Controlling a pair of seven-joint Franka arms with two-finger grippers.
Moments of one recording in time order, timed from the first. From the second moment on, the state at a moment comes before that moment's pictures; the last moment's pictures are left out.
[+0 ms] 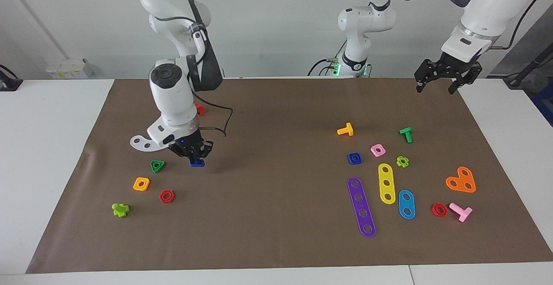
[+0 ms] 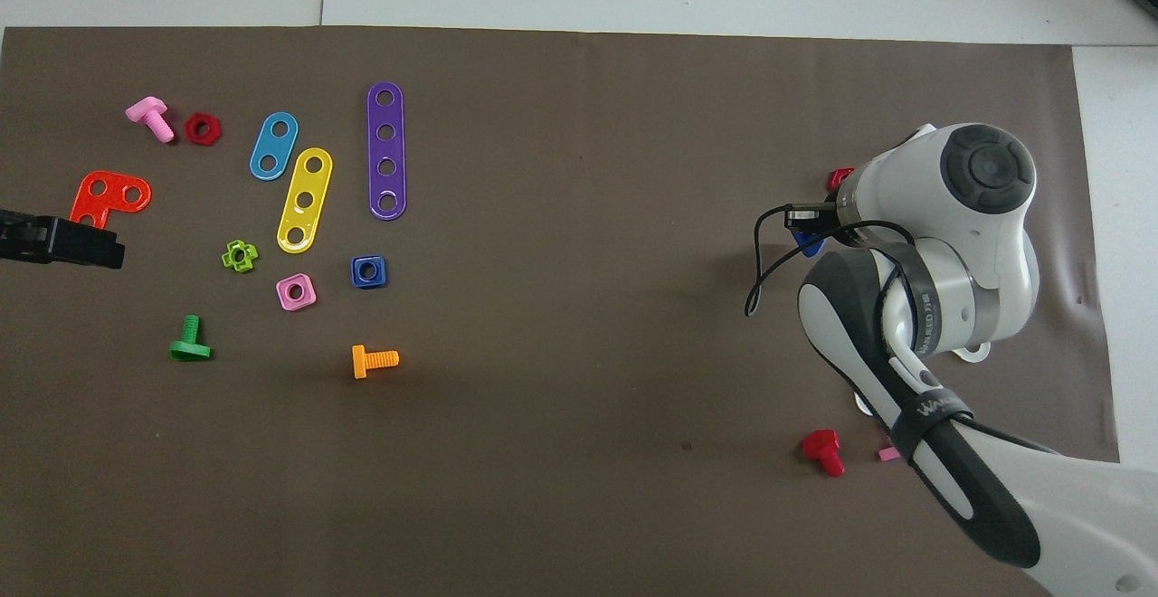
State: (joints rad) left arm -0.01 -0.06 -0.01 -1.65 0.00 1.61 0.14; right arm 0.20 0.25 -0.06 -1.97 -0.04 2.31 0.24
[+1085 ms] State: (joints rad) left arm -0.01 -0.06 -0.01 -1.65 0.00 1.61 0.14; right arm 0.14 0.21 -0.06 -2.09 -0.03 2.41 0.22
